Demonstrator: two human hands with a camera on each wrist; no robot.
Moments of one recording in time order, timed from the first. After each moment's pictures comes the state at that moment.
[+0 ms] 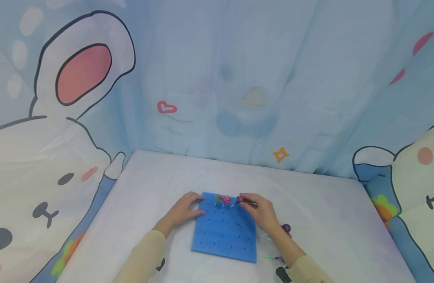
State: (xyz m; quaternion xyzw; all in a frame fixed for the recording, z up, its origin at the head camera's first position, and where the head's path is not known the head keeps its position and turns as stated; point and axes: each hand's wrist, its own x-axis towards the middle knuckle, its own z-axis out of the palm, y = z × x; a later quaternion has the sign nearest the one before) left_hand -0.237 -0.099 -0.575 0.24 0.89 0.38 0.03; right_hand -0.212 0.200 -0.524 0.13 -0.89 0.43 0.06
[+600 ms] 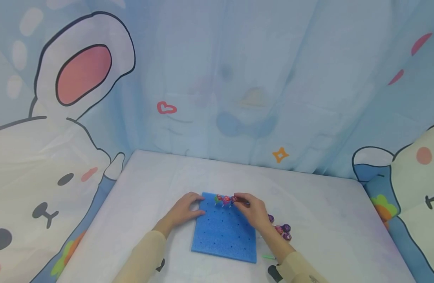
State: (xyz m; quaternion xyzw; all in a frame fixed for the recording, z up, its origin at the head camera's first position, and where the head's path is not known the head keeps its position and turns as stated) left_hand -0.238 -0.099 -0.574 0.24 0.89 0.39 0.04; right_hand -0.217 0.176 -0.534 0.07 -0.90 0.43 0.03
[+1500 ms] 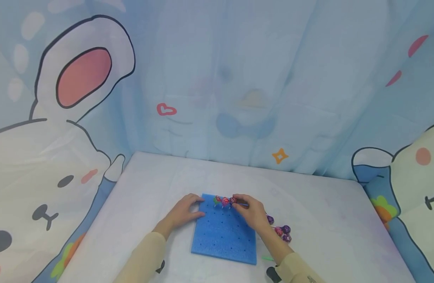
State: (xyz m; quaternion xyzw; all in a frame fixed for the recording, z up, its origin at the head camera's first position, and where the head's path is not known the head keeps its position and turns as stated) left_hand -0.238 -0.099 -0.574 0.25 0.89 0.38 0.03; right_hand -0.218 0.173 -0.534 0.05 -0.90 0.44 0.02
